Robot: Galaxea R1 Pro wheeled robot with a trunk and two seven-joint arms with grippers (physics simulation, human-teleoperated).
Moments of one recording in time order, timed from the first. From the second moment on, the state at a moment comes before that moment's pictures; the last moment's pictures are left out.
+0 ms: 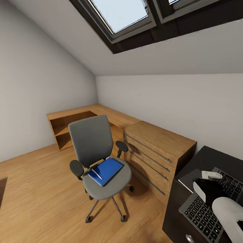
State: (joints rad) left arm 0.26 0.13 0.24 -1.31 0.52 0.20 0.04; right arm -0.80 -0.22 -0.08 -0.32 -0.10 0.26 -0.46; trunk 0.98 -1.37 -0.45
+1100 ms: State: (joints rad) left arm 0.26 0.12 0.23 -1.25 0.51 0.20 0.04; right arm -0.80 -0.22 -0.08 -0.33 -0.11 0.14 -0.46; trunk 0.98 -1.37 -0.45
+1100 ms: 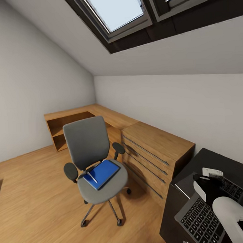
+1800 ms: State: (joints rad) left arm 0.26 0.12 0.22 -1.24 0.49 0.16 0.04; right arm -0.80 -0.25 -0.20 -0.32 -0.11 0.14 -0.45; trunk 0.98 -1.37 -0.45
